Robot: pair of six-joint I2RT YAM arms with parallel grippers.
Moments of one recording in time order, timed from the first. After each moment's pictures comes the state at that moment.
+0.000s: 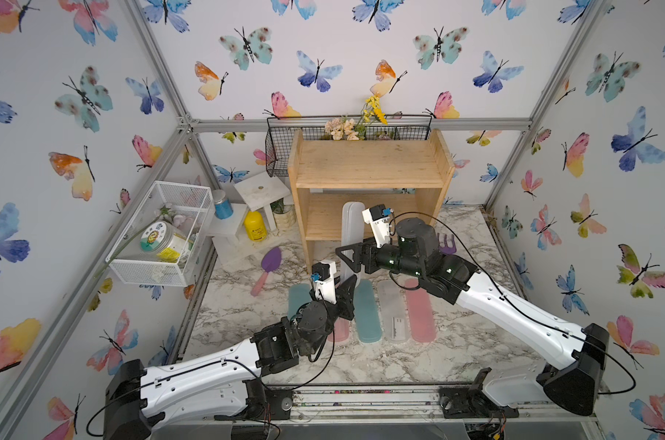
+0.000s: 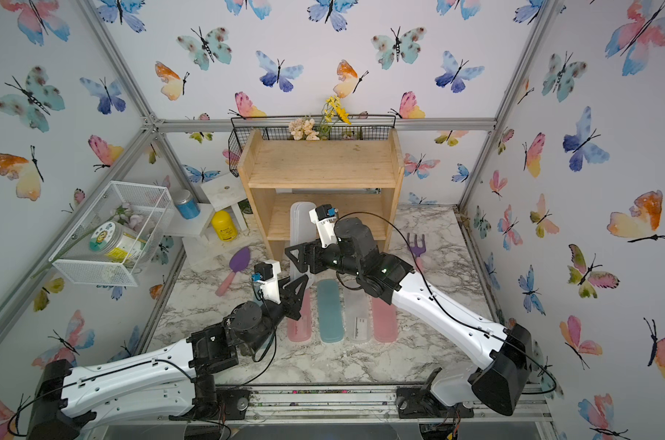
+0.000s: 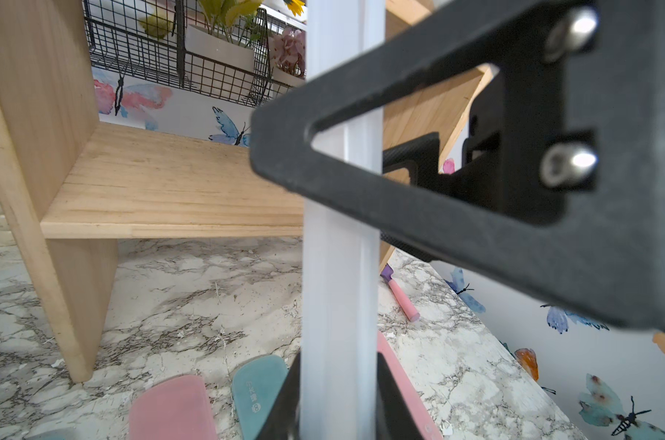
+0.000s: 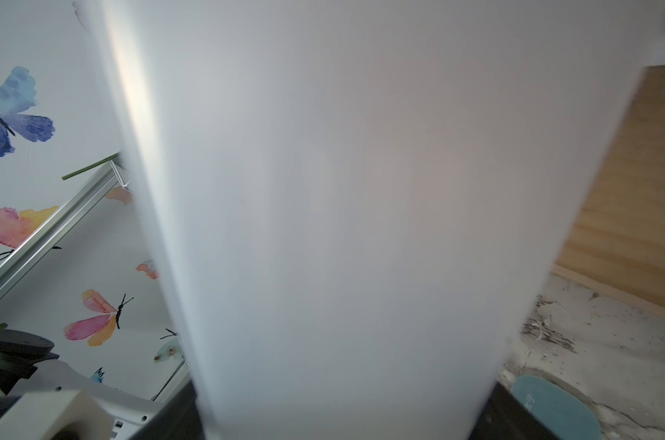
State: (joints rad) left arm -1.19 0.94 0.66 0.19 -0.64 -0.43; right arm 0.87 1.39 1.33 -0.27 -0.20 0.48
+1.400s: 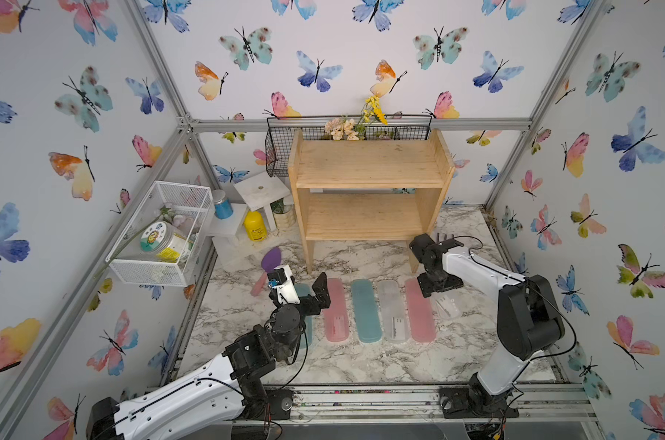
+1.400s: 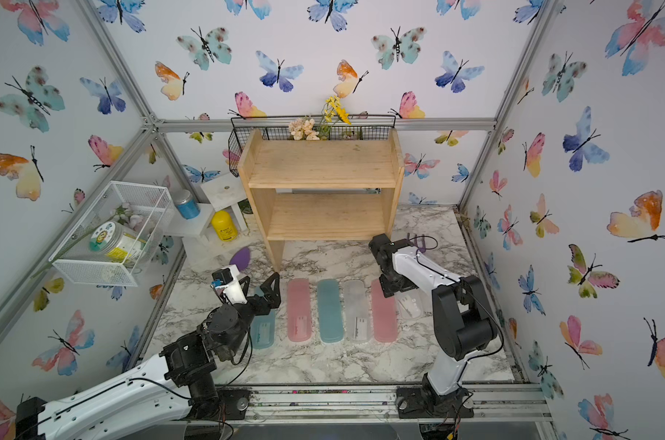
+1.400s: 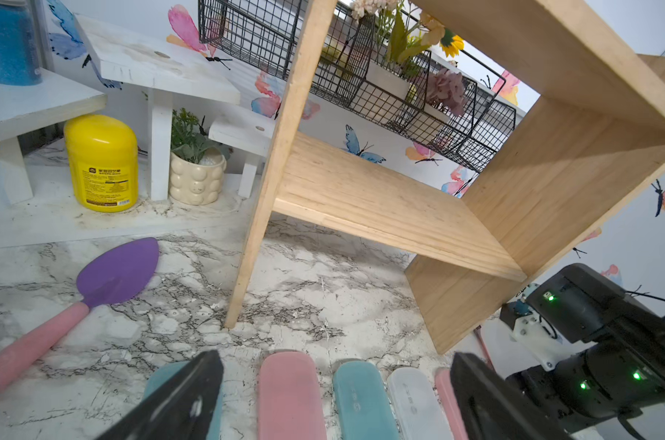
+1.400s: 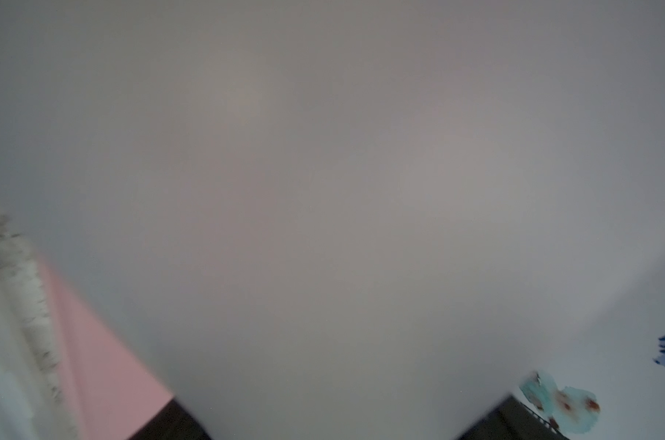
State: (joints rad) left arm -1.01 0.68 0.51 0.01 -0.76 -0.56; right arm 0.39 1.72 1.24 -1.06 0.44 0.23
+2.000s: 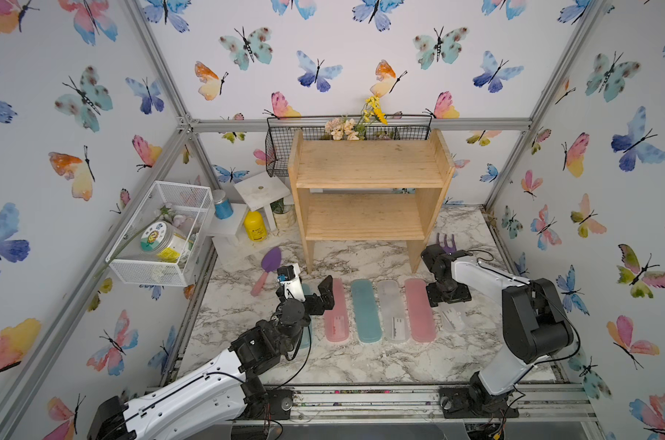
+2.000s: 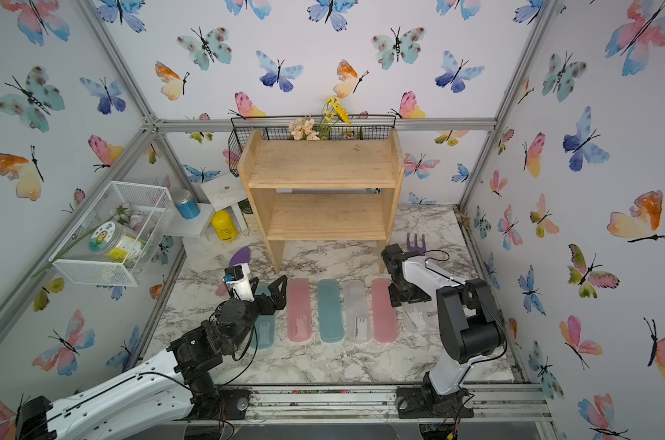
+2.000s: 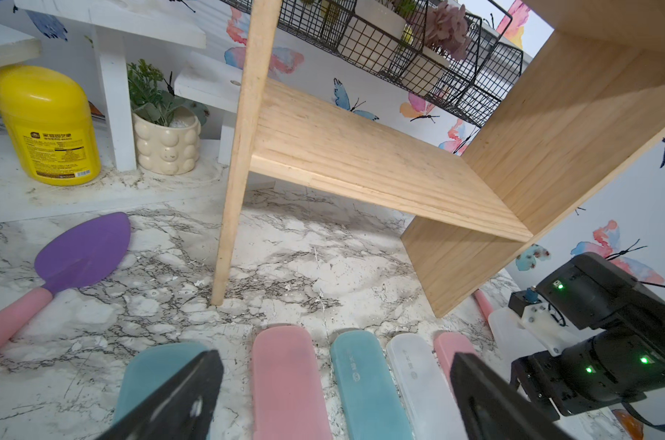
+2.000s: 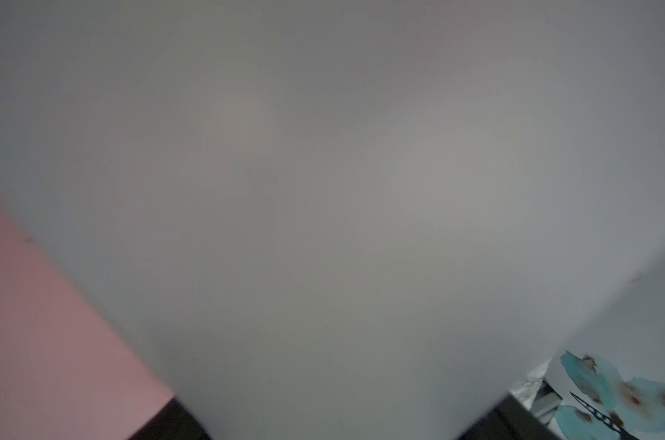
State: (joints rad) left arm -0.94 0.75 0.50 0.01 -0.60 -0.57; right arm 0.33 1.69 1.07 -0.95 0.36 0.25
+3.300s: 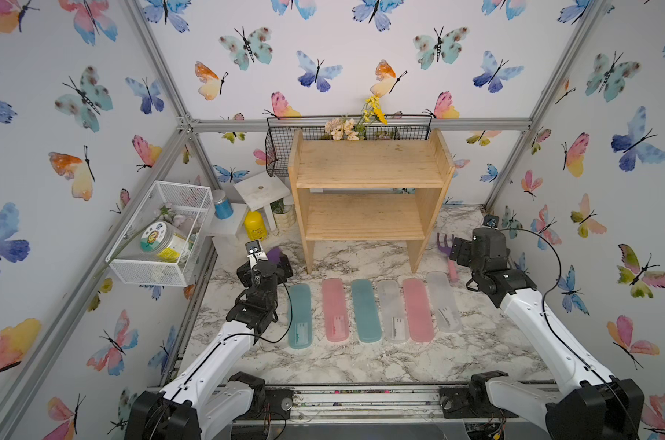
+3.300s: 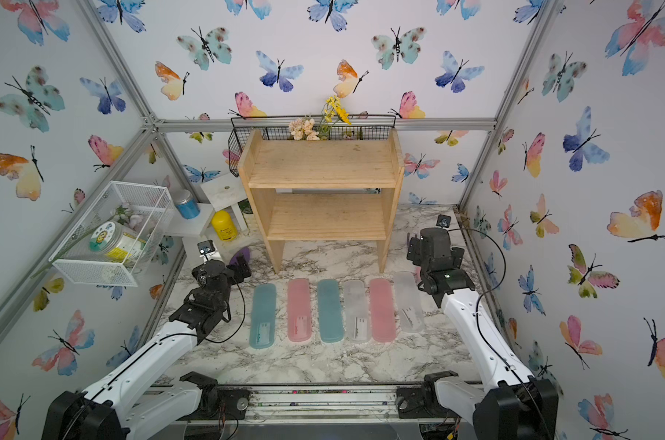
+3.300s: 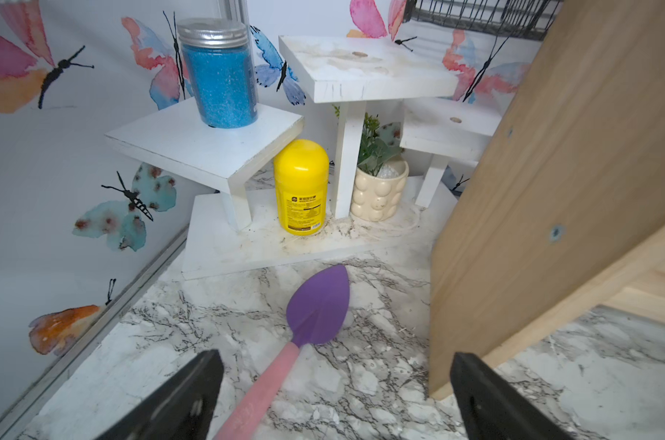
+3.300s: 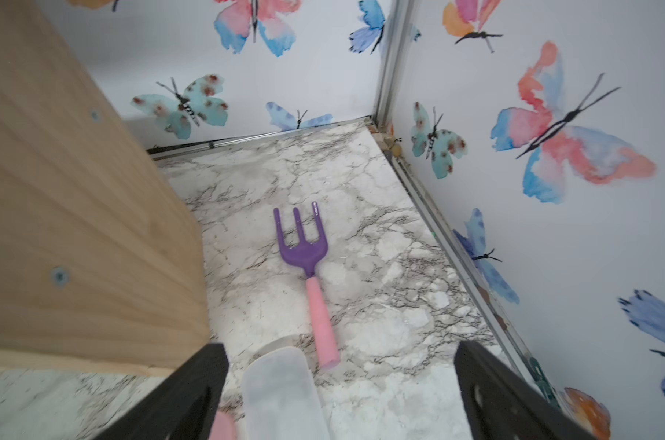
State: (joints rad) left arm -0.30 1.02 0.53 0.14 -0.49 -0.26; right arm 0.17 1.15 0.94 -0.36 0.47 0.23
